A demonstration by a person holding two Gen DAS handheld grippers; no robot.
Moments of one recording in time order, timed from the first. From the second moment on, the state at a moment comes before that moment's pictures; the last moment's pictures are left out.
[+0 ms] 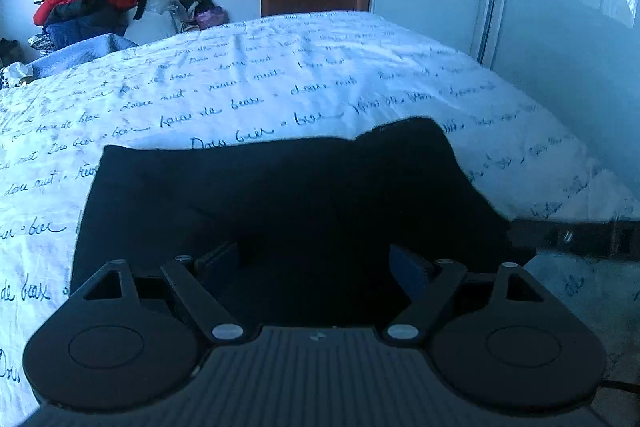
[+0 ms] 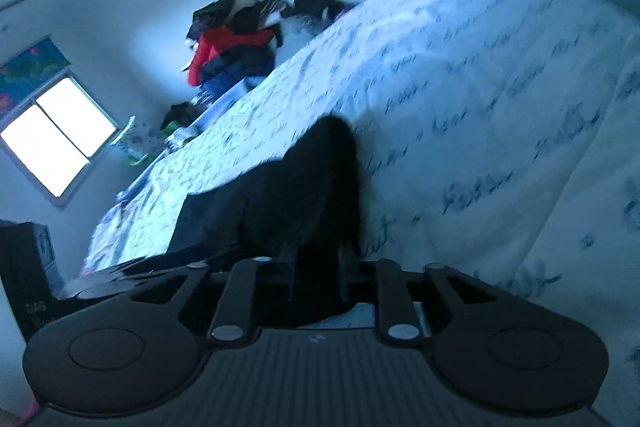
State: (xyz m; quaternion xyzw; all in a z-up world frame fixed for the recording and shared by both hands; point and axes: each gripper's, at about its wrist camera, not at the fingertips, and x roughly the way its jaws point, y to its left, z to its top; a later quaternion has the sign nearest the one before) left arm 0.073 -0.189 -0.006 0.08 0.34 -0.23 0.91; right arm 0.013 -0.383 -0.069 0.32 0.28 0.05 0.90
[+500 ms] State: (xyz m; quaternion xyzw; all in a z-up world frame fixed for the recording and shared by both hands) left arm 0.067 -0.175 -0.003 0.09 0.32 -0.17 0.93; right arm 0.038 -0.339 -0.042 0.17 0.29 0.07 0.94
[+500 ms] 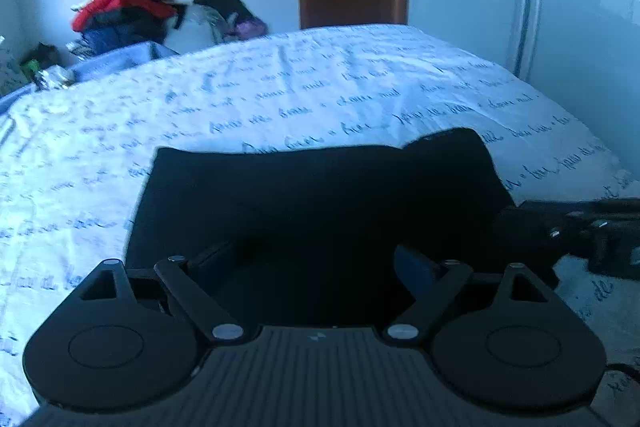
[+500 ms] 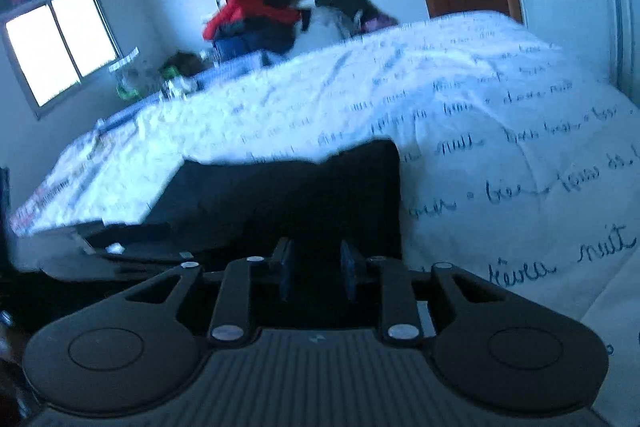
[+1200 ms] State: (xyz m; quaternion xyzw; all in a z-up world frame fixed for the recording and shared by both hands) left arm 0.067 -0.153 0.009 0.09 0.31 -0.14 0.94; right arm 0.046 -0.321 -0.032 0.07 0.30 0.03 0.95
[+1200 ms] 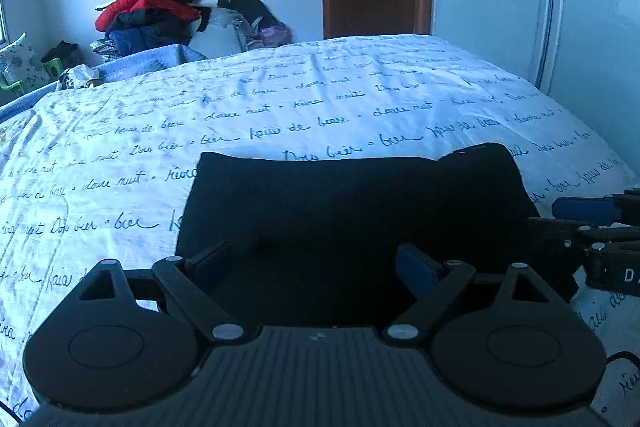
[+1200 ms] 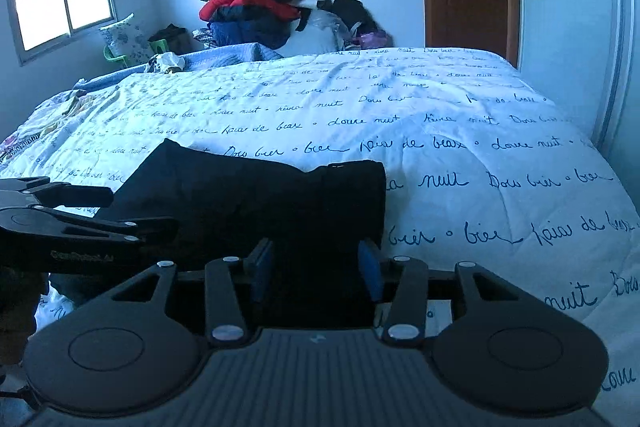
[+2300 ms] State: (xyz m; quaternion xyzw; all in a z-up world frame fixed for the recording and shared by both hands) left arm 0.142 -0.017 -0.019 -0.15 0.43 -0.23 0.86; right arm 0.093 -0.401 -0.079 0.28 0.36 0.21 0.86
